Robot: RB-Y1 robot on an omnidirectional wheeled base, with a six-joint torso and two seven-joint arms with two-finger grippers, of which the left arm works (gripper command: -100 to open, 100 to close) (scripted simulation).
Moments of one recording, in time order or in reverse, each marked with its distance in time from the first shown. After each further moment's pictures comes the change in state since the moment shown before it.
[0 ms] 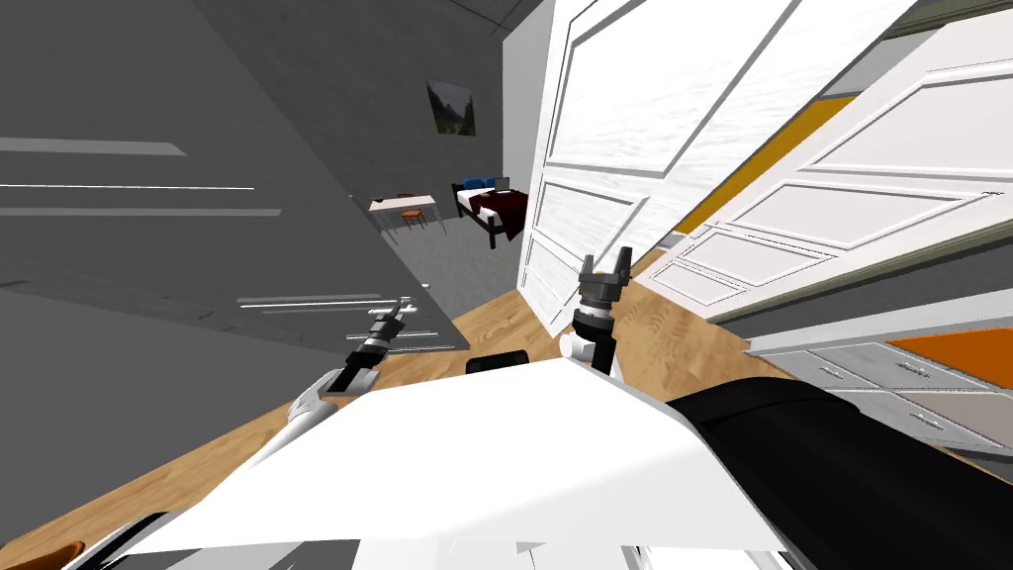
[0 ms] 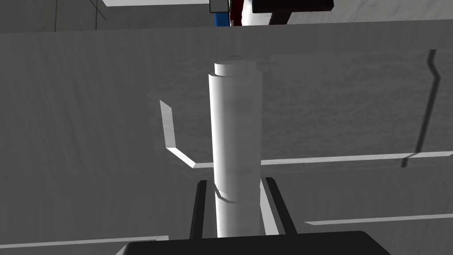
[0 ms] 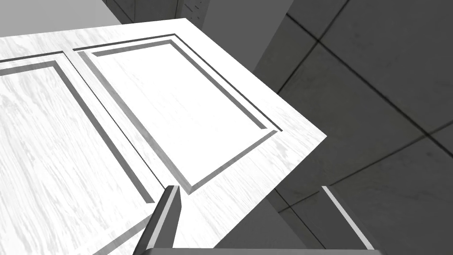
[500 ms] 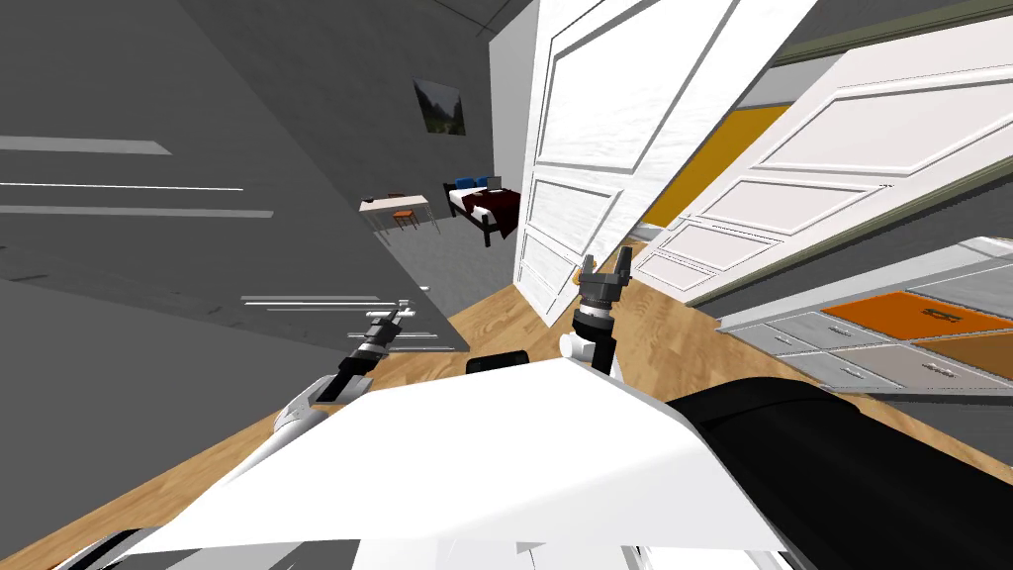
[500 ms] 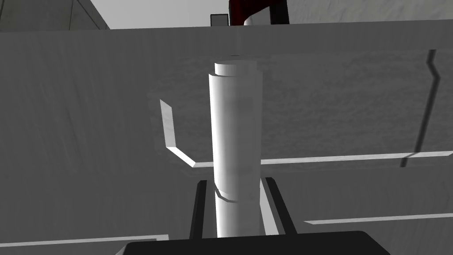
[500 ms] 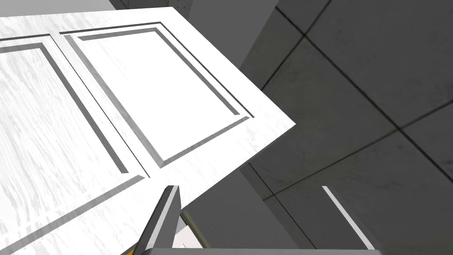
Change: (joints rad) arm 0.032 0.039 -0.021 0.003 0.000 -0.064 0.026
